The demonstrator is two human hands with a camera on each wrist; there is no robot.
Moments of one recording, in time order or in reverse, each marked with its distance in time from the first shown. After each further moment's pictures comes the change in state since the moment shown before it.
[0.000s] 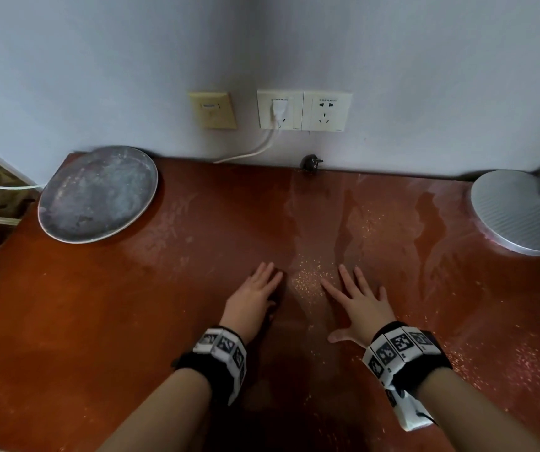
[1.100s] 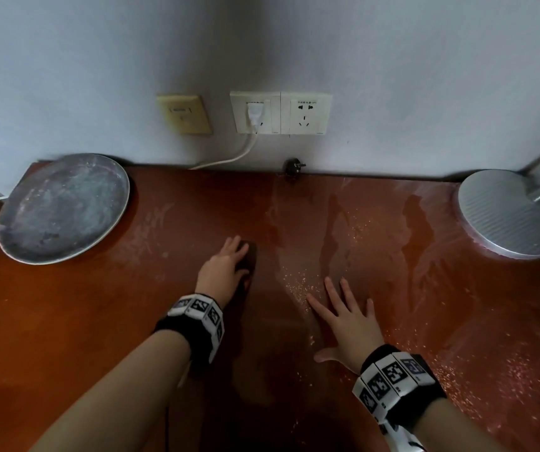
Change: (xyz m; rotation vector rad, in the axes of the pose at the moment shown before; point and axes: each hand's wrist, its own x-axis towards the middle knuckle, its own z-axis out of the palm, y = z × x) left_hand 0.073 -0.036 -0.031 -0.082 0.055 -0.192; right_hand 0.000 0.000 0.001 -0.007 -0.029 -0.024
